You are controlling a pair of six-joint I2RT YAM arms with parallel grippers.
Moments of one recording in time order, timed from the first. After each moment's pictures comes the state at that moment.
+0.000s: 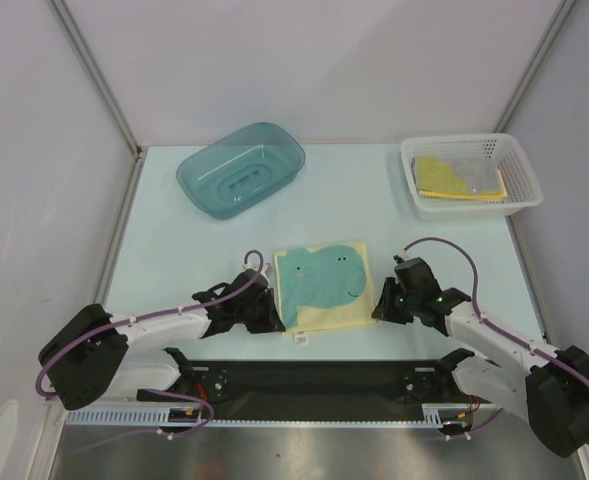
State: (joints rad) left arm -0.83 1.22 0.42 -0.14 0.13 -0.87; right arm 0.52 0.99 0.41 -0.37 -0.12 0.68
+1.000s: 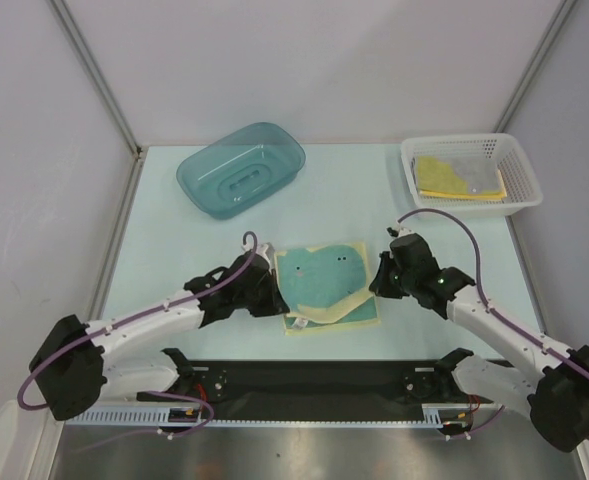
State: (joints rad) left arm -0.83 1.15 0.60 -0.33 0.07 -0.86; right arm 0.56 1.03 0.63 -0.45 -0.02 0.60
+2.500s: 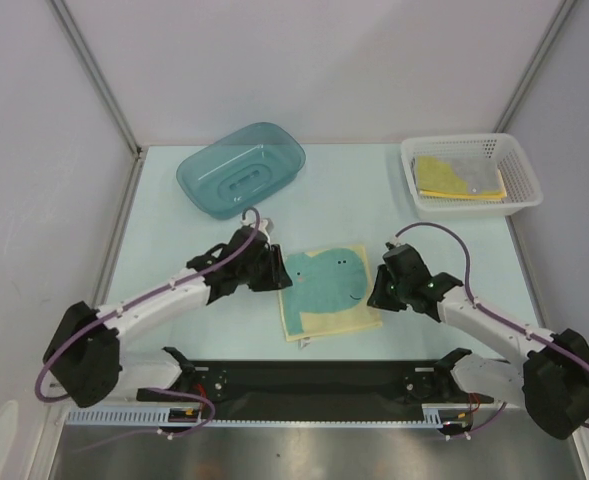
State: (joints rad) left arm -0.72 1.23 0.75 -0.36 0.05 -0.72; right arm 0.58 1.09 0.56 -0.43 -0.02 0.70
